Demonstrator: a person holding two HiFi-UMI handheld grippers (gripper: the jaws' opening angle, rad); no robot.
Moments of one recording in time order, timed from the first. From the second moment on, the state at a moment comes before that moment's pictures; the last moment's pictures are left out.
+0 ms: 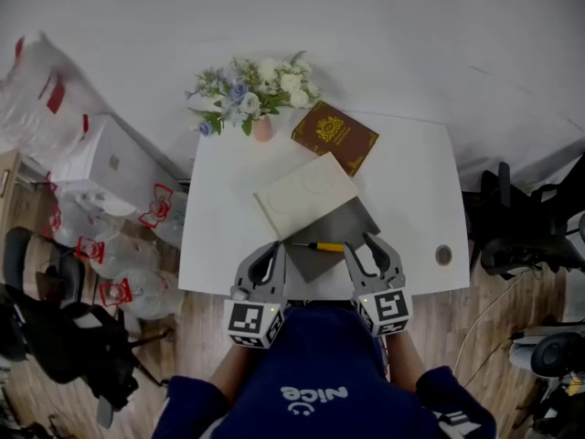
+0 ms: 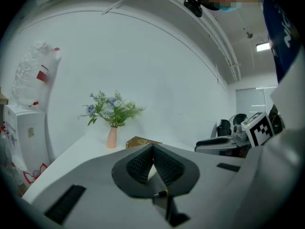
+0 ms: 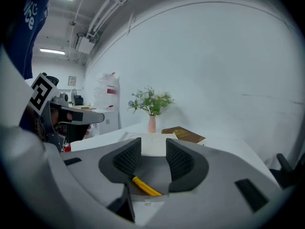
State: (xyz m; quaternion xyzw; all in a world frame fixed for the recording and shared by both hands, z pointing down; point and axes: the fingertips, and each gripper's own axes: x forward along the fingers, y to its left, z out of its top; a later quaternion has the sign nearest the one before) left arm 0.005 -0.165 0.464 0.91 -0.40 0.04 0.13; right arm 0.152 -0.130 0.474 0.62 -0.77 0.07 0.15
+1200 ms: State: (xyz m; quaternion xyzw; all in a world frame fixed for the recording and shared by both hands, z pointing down) left arm -0.003 -0.144 0.459 0.91 -0.39 0.03 0.12; right arm 0.138 -0.107 0.471 0.63 -0.76 0.06 0.16
